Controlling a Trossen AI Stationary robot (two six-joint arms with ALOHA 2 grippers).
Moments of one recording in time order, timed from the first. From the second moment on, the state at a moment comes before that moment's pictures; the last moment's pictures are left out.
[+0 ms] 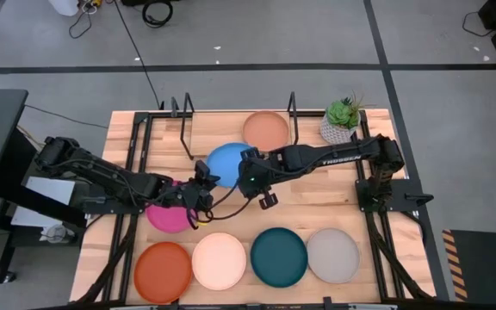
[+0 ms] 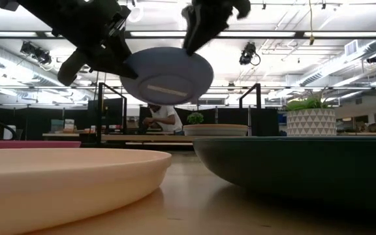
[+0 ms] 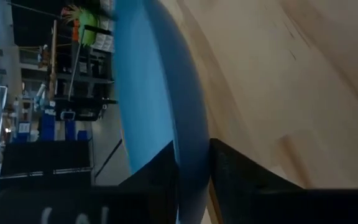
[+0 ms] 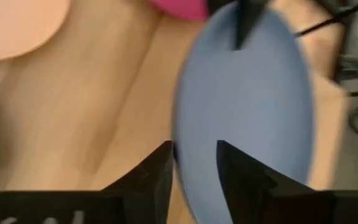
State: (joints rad) left arm -0.29 1.25 0.68 -0.09 -0.74 0.77; right arm 0.10 1.87 1.78 -0.93 0.22 -0.41
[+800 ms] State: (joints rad) left arm -0.03 1.25 0.68 -0.13 -0.81 0.35; right arm 0.16 1.61 1.57 -1.05 0.59 0.01
